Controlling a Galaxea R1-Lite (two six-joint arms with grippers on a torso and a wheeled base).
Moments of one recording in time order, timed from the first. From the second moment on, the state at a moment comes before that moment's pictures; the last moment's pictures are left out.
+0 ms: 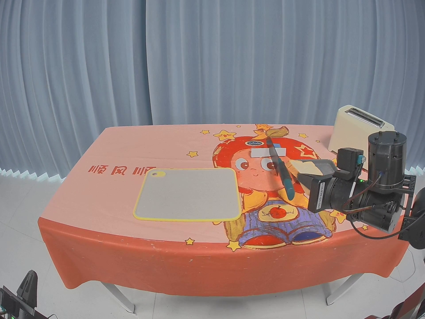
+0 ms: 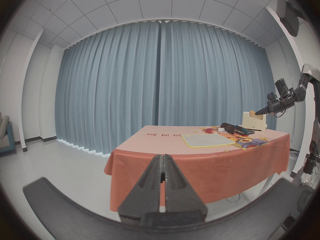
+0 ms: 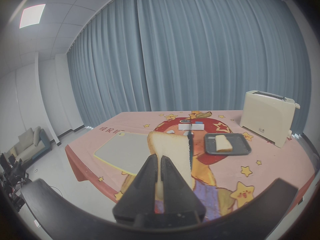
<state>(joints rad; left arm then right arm) 0.01 0.03 -0.02 0.00 0.01 -0.02 0.65 1.57 -0.70 -0.50 -0.23 0.24</state>
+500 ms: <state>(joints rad) 0.01 0.03 -0.02 0.00 0.01 0.00 0.63 1.58 -0.70 -0.49 -0.24 0.24</state>
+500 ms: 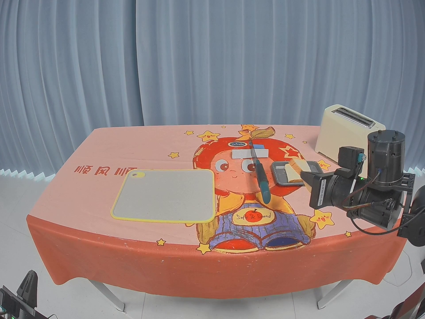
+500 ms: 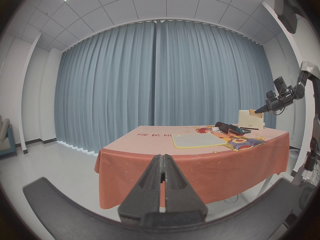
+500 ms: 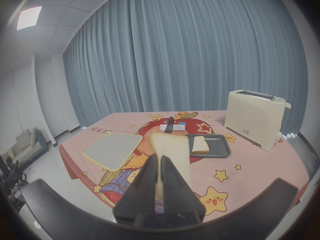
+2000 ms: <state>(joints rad) 0.01 0.03 -0.02 0.00 0.01 0.00 0.60 1.60 -0.71 -0.49 -0.28 0.27</state>
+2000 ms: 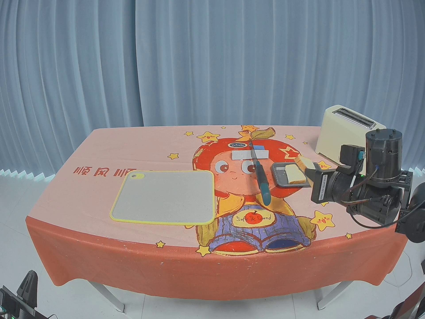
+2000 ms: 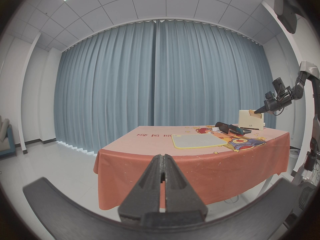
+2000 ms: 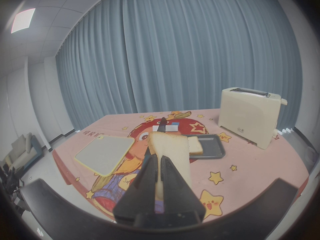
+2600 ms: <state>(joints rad) 0.01 0.03 -0.02 0.00 0.01 0.00 0.52 1.60 -0.76 -0.49 -0.31 0.27</state>
